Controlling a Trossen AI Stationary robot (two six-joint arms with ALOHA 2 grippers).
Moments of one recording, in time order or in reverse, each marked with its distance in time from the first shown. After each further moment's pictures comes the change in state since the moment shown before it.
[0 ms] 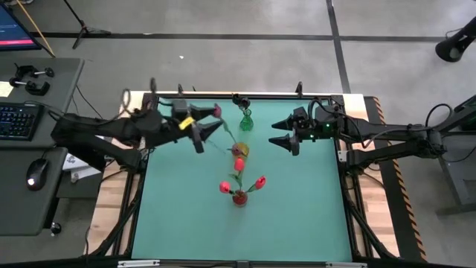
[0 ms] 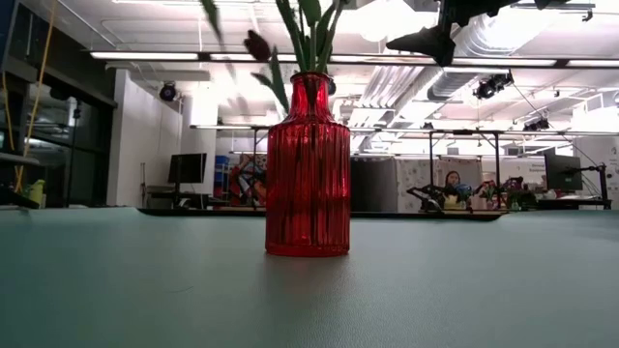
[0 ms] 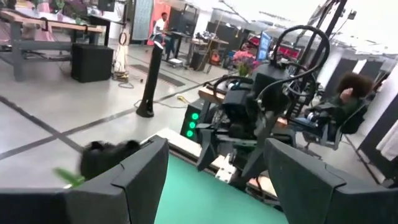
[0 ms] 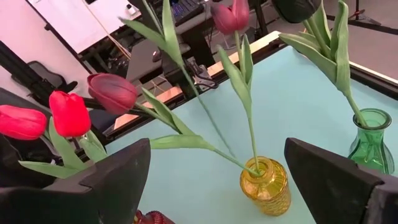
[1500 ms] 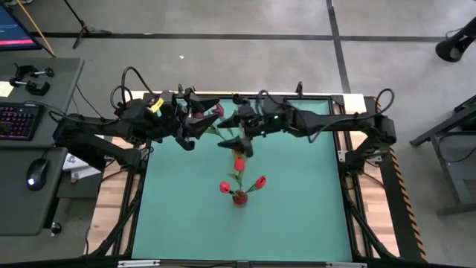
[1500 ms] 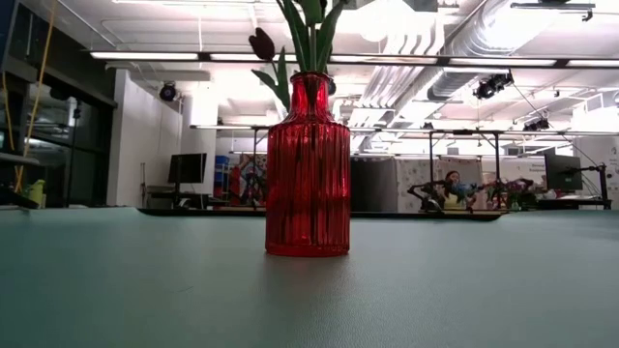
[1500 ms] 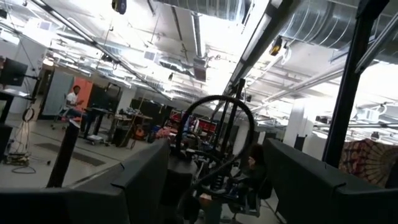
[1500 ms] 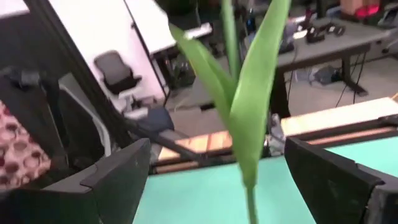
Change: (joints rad) left arm 0.053 0.042 0.000 0.499 0.311 0.091; right arm 0.045 0.641 0.592 0.228 -0.212 -0.148
